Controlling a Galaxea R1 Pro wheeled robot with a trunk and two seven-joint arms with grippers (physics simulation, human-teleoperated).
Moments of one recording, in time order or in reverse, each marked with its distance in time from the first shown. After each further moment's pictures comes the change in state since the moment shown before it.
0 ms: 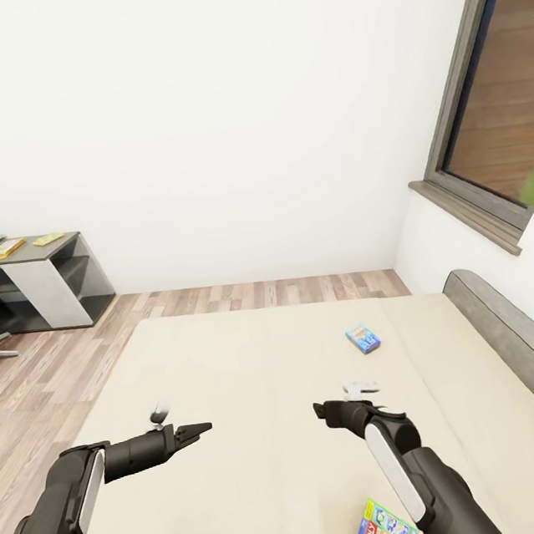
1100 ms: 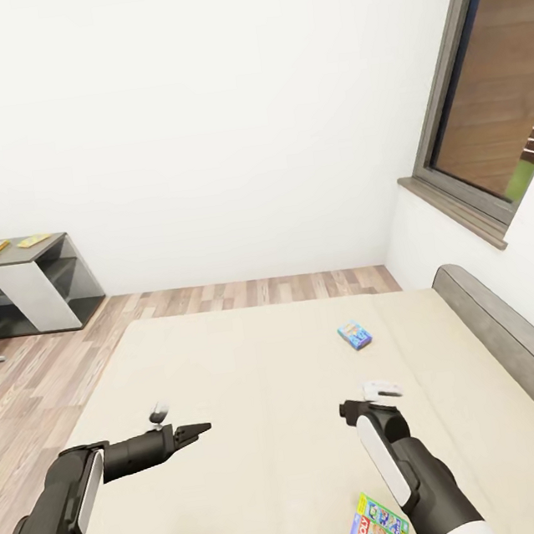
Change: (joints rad) left arm 0.000 0.005 -0.002 -0.001 0.000 -0.003 -0.002; right arm -0.052 0.044 -0.046 0.094 -0.001 0.012 -0.398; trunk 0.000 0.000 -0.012
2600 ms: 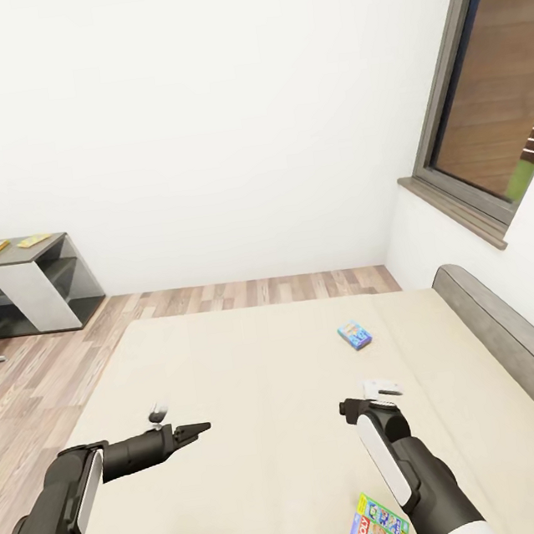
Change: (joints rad) left arm 0.000 0.002 0.002 -0.002 0.001 0.001 -0.002; right arm 0.001 0.000 -0.001 -0.009 -0.001 -0.006 0.001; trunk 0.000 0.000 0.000
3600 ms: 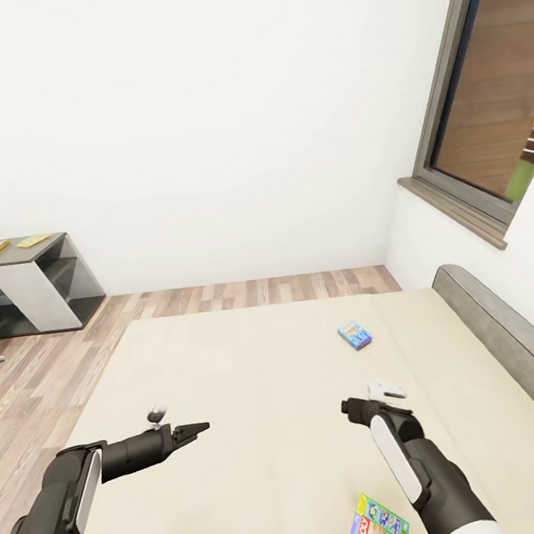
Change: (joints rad) left arm 0.000 0.003 0.002 -0.001 0.000 -0.001 -0.001; right arm -0.001 -0.019 -0.086 0.050 -0.001 -0.068 0.191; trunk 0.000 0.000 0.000
